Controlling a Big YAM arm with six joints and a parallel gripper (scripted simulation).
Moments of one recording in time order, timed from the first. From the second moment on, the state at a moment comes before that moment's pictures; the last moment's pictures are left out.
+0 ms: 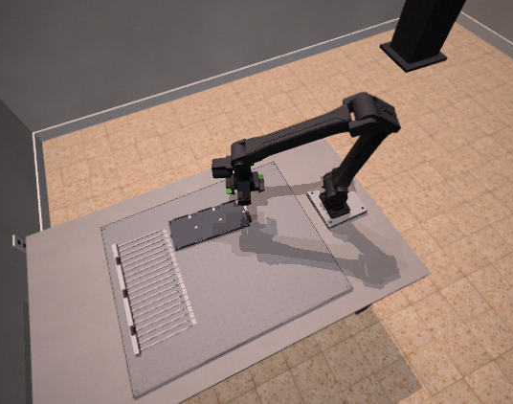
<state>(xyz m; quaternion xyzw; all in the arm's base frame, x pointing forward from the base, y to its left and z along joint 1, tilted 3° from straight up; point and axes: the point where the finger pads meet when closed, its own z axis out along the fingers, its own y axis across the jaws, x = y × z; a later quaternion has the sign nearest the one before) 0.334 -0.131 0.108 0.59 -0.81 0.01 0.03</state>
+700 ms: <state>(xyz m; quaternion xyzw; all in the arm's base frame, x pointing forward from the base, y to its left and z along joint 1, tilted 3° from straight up) 0.349 -0.114 0.104 0.70 -0.72 -0.01 -0.02</state>
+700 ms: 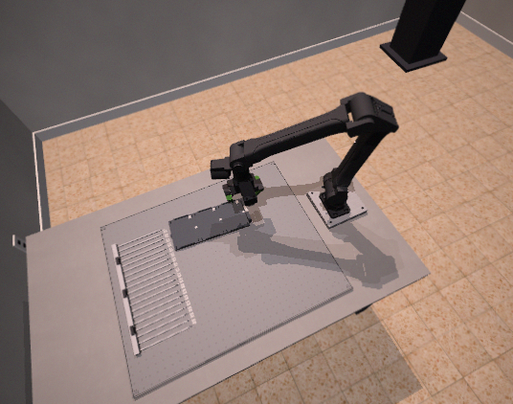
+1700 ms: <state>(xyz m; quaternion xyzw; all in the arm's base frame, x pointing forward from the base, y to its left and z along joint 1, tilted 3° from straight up) 0.349 -0.112 0.059 0.70 -0.72 -0.02 -0.02</state>
